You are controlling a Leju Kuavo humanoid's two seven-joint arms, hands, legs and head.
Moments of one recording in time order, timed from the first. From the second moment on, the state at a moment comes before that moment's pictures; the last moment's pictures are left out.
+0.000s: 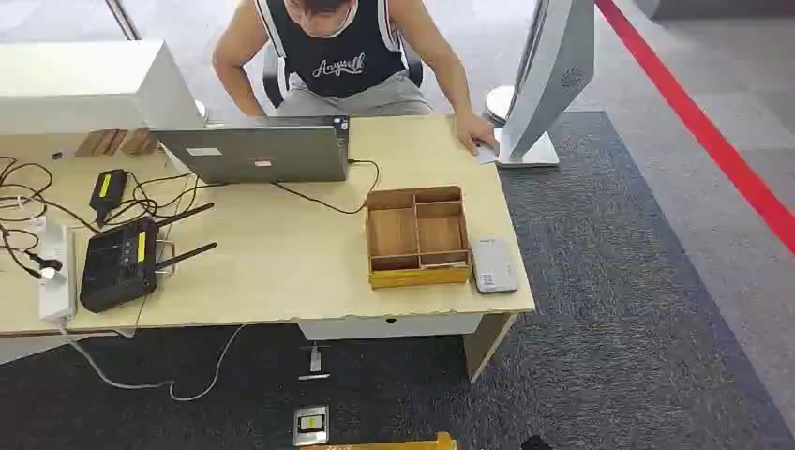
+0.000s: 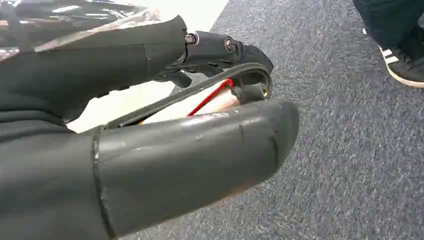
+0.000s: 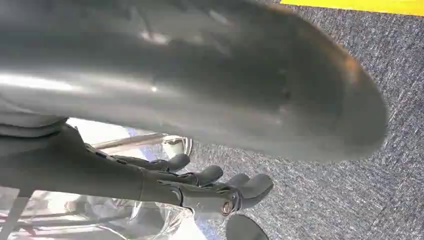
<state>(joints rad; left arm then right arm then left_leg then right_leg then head) -0.16 0.04 1.38 -0.12 -1.47 0.42 0.15 -0.13 -0.13 0.13 -0.20 0.43 -0.21 0.42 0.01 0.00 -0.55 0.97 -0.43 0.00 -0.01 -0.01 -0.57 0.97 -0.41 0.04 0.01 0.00</state>
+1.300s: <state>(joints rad) -0.17 0.04 1.40 -0.12 -1.48 0.39 0.12 -0.21 -0.22 0.15 -0.20 0.42 -0.30 0.46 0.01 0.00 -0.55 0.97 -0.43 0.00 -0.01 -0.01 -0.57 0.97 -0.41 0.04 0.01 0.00</state>
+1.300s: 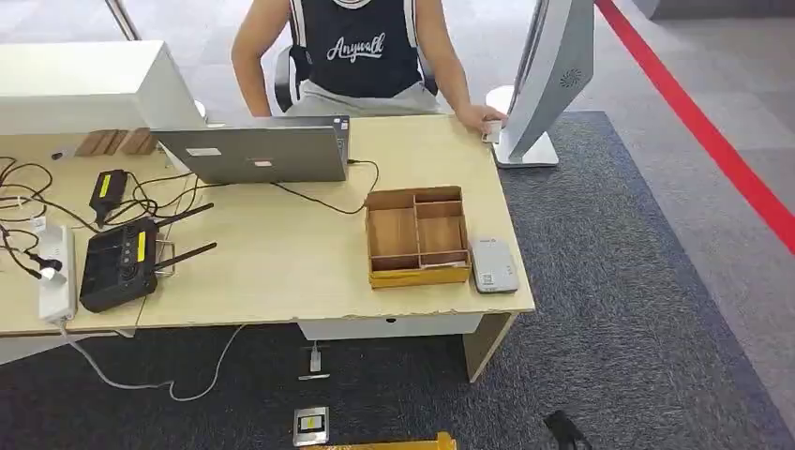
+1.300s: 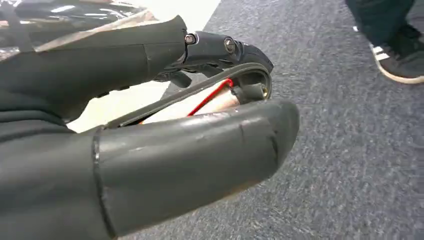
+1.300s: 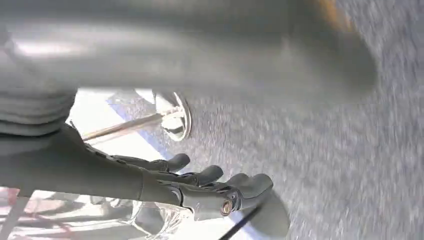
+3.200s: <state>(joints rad) -0.18 0.05 1.44 -0.12 -1.57 0.37 0.07 -0.69 -0.68 0.26 -1.19 0.77 -0.41 0.46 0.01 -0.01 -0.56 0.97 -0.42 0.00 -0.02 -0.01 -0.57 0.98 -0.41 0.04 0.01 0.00</state>
